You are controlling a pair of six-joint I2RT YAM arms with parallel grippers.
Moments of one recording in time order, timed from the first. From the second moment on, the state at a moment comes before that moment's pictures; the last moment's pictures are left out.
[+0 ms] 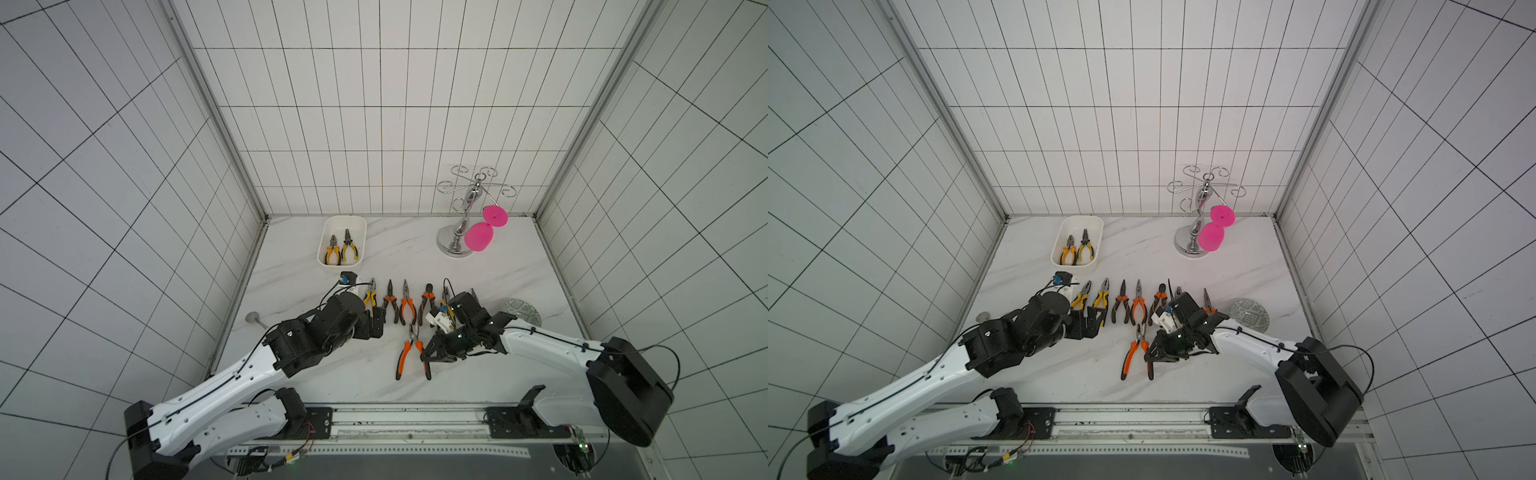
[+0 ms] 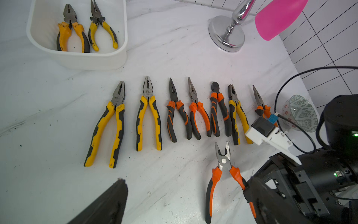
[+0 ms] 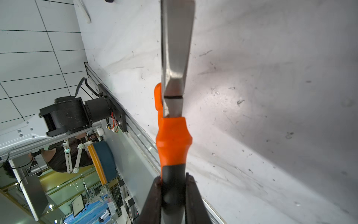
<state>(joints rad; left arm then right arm) -0.91 0.92 0.88 -0.71 -0.28 -0.68 0.80 1.37 0.61 -0.34 -0.73 0.67</state>
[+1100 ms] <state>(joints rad) -0.62 1.04 0.98 -0.73 -0.29 -0.67 0.81 1.01 0.70 -0.61 -0.30 0.50</state>
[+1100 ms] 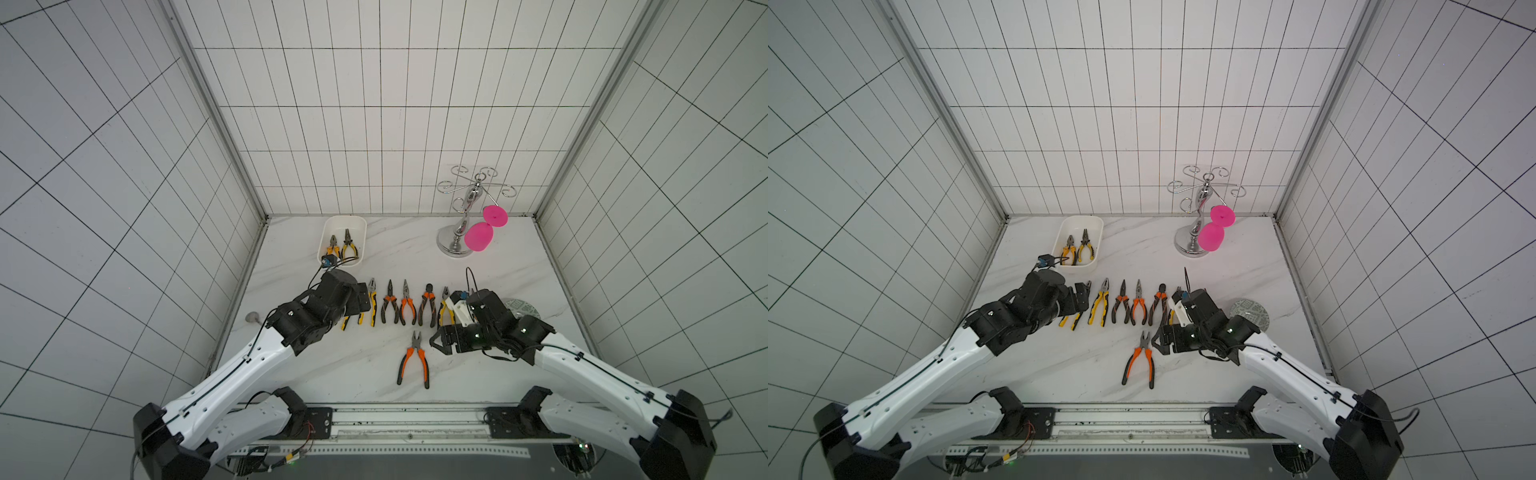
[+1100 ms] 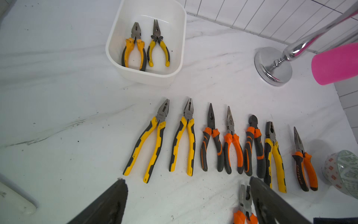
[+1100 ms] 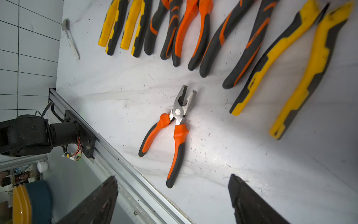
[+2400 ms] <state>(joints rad) -0.25 2.31 2.06 -0.89 -0.17 -0.24 0.71 1.46 1.30 -0.79 -0.29 -0.04</state>
